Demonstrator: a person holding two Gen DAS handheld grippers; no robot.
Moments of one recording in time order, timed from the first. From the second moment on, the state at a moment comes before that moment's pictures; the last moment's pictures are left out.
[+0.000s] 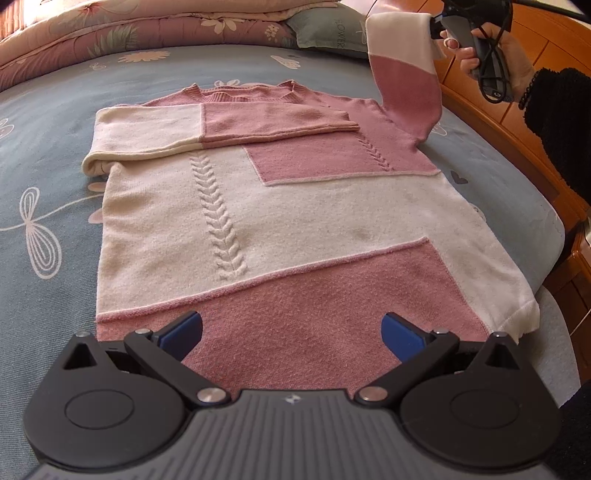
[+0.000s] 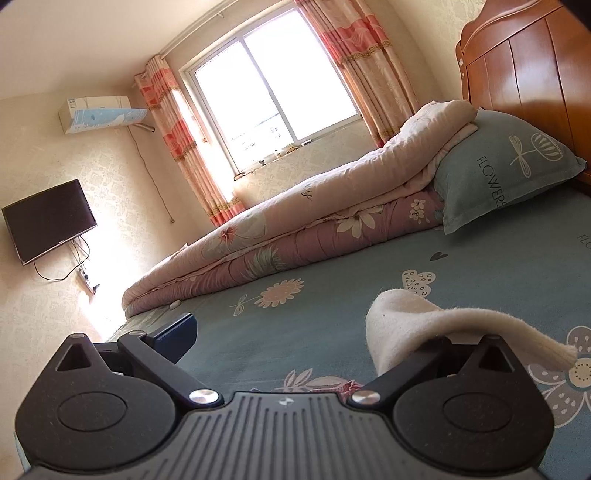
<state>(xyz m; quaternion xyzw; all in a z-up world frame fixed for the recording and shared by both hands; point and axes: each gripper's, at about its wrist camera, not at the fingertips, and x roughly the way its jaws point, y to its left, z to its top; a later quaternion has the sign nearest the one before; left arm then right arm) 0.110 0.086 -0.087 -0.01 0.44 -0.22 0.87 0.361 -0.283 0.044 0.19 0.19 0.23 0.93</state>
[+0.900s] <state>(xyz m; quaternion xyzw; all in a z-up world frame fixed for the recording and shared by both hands) 0.111 0.098 -0.096 -0.03 0.46 -0.23 0.86 0.378 -0.125 -0.018 0.00 0.30 0.24 0.92</state>
